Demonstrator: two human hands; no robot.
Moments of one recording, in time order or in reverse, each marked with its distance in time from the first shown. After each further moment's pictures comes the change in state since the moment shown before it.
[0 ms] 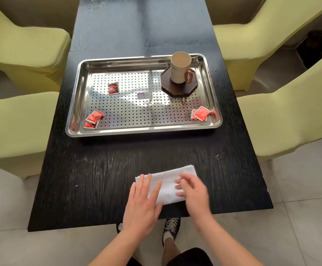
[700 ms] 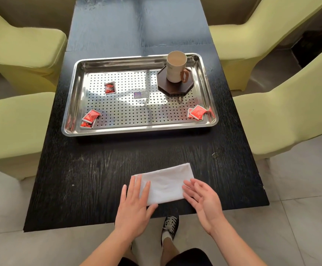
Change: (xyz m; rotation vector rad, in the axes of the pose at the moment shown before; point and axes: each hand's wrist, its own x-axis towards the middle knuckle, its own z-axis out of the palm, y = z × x) left_hand -0.006 -0.011 0.004 0.043 -0.154 -0.099; right_hand 0.008 0.029 -0.048 0.449 -0.045 0.264
